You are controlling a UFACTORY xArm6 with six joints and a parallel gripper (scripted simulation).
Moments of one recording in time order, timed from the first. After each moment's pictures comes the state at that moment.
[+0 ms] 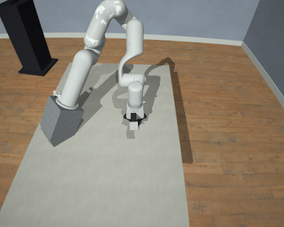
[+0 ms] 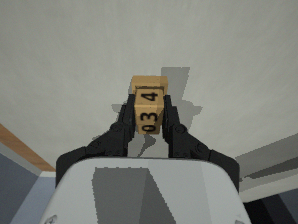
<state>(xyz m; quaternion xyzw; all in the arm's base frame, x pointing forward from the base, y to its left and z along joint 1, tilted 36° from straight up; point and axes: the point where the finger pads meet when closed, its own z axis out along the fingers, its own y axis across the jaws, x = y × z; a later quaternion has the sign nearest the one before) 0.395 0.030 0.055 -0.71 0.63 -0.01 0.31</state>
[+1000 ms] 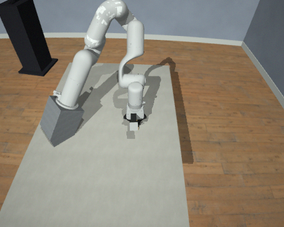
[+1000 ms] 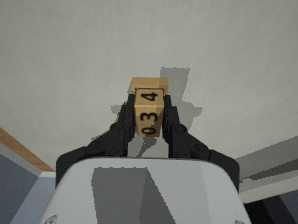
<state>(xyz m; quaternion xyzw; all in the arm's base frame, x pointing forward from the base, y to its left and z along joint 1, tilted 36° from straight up) 0.397 0.032 0.051 -0.71 0.63 -0.01 0.31</state>
